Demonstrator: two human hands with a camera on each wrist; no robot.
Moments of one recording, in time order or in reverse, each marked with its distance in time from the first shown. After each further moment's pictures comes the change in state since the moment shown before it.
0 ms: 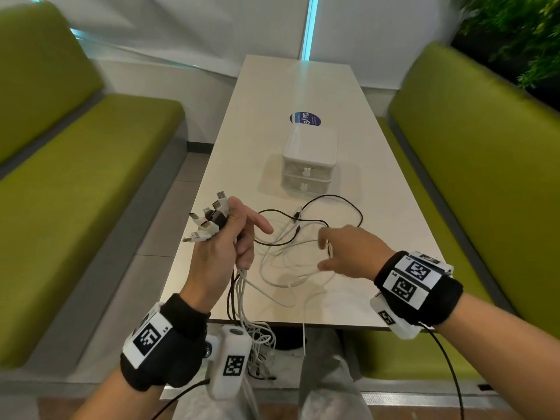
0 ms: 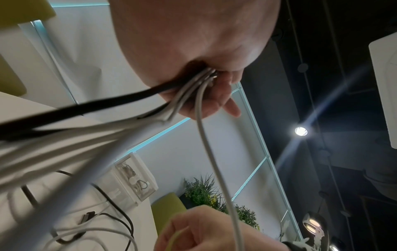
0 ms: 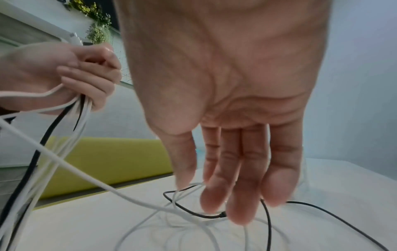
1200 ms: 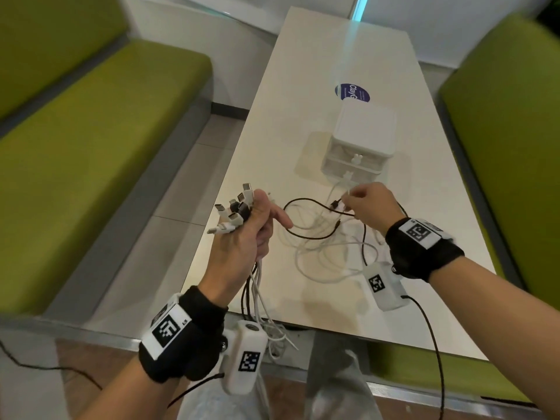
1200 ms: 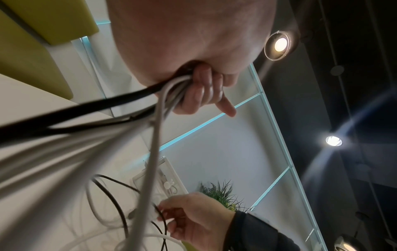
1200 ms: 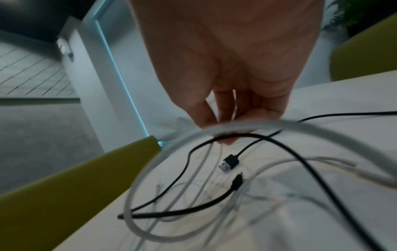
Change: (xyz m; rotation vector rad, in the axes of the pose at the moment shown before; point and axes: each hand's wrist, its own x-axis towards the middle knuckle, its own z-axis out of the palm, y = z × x) left_hand 0.019 -0.036 -0.042 -0.054 0.106 -0.133; right_hand 0.113 -0.009 -0.002 0.591 0.280 0.244
